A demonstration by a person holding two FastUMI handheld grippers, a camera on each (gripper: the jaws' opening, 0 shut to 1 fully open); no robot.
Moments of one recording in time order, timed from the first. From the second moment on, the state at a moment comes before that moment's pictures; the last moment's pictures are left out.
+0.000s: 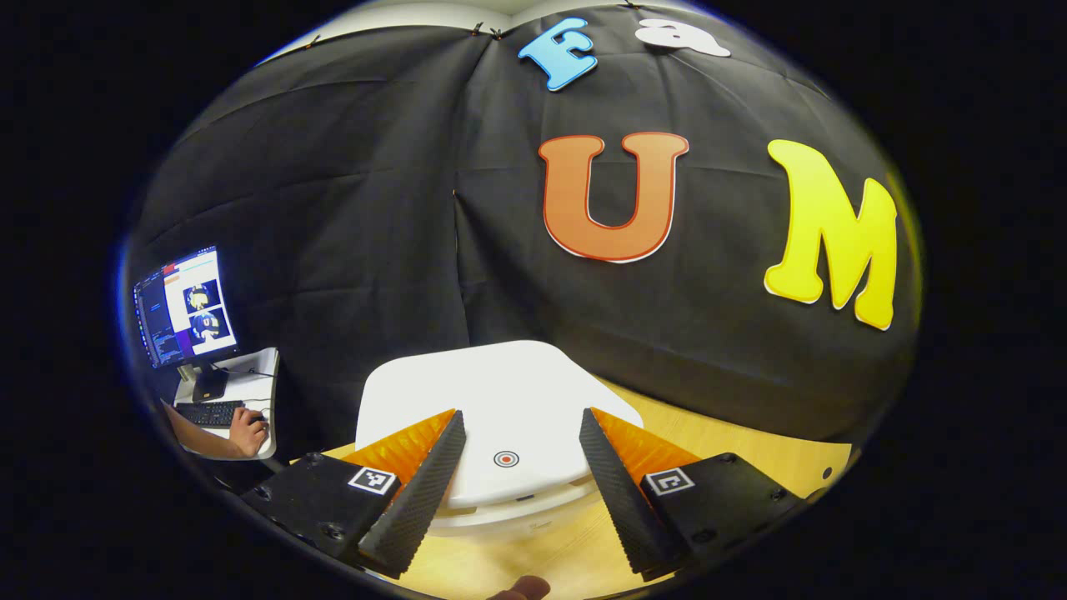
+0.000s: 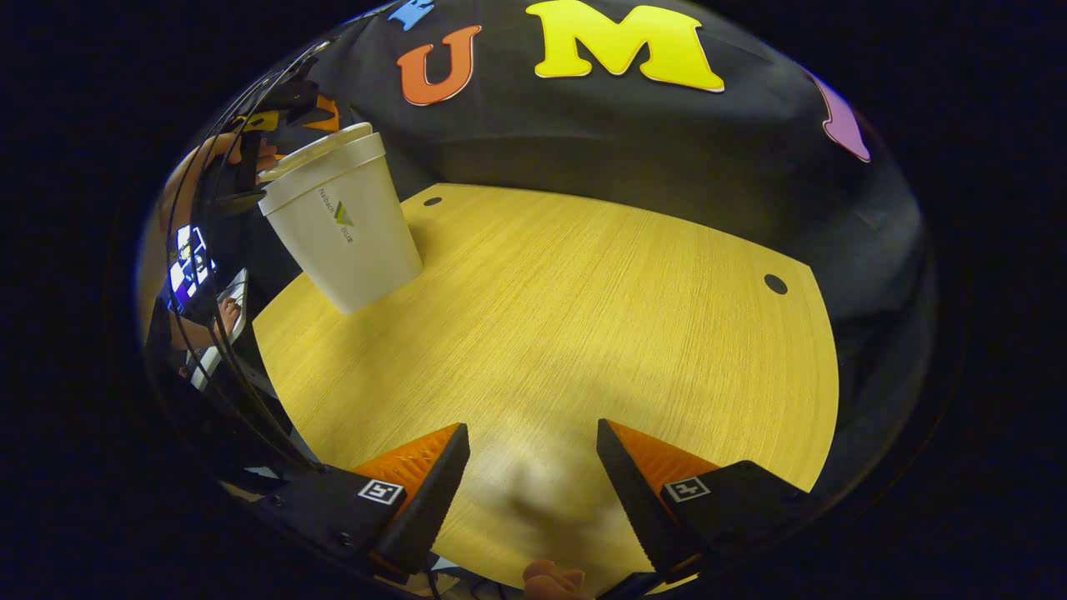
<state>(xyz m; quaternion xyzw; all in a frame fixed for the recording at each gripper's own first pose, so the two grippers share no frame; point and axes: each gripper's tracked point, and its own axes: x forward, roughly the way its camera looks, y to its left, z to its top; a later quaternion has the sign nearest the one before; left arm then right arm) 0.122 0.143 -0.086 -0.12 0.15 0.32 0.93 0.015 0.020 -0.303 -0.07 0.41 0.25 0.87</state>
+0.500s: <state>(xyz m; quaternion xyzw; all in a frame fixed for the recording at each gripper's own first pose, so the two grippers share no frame) 0.121 0.139 -0.094 -0.08 0.12 0.36 0.92 0.028 0.025 -0.328 -0.07 0.42 0.28 0.86</state>
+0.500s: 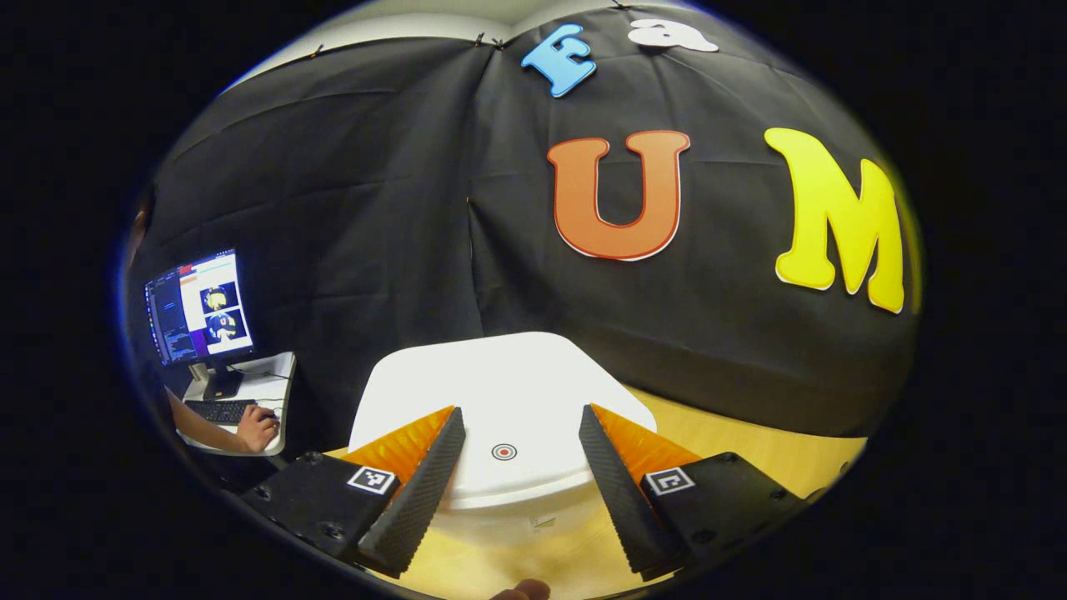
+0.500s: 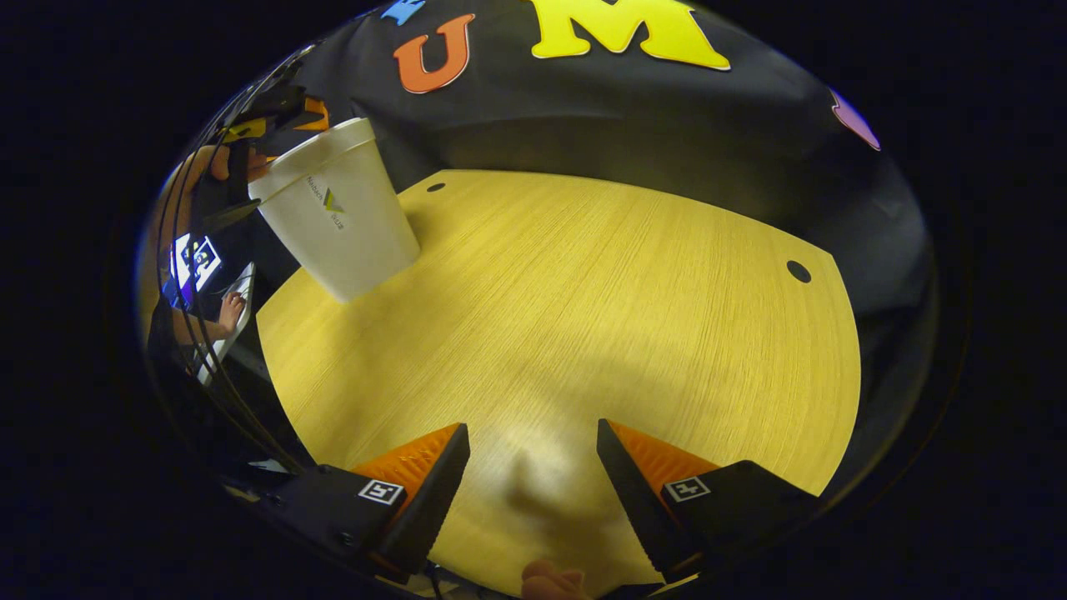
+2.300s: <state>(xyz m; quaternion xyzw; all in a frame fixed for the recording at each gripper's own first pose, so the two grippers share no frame) 0.025 0.035 -0.038 -0.03 0.09 0.03 1.00 0.015 0.064 -0.049 -0.03 0.10 0.08 0.99</state>
